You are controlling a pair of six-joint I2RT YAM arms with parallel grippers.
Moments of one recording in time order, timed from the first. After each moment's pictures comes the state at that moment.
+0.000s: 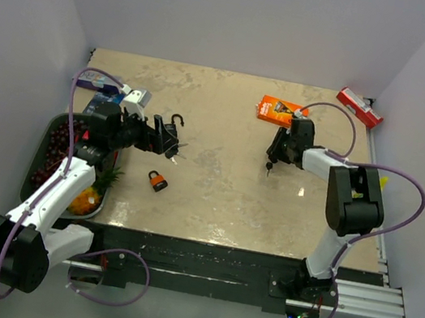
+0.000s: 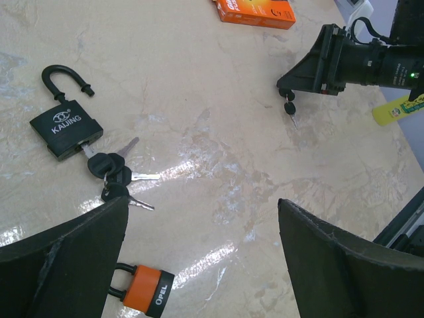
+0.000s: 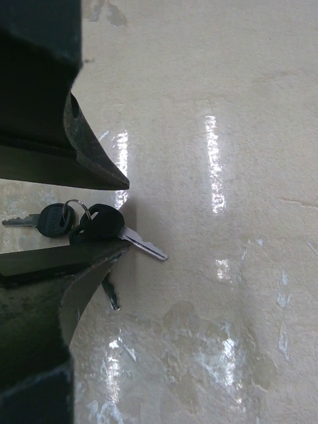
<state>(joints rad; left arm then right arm) -0.17 1.05 0.72 -0.07 0.47 -0.31 0.21 1.85 1.07 -0.04 -0.04 0.43</state>
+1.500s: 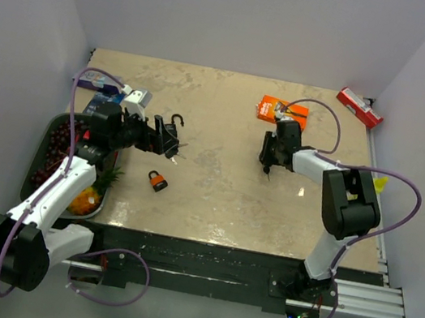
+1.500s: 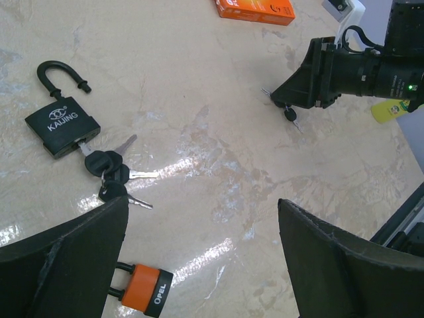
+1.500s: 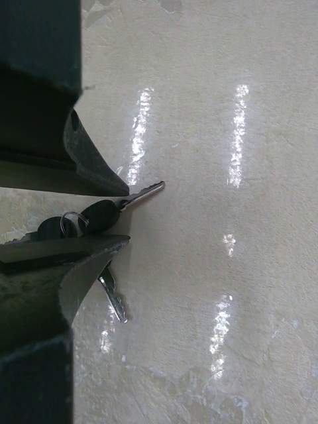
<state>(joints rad) -0.17 1.06 0.72 -0.07 0.48 -0.31 0.31 1.84 1.06 -0.08 0.01 0.29</state>
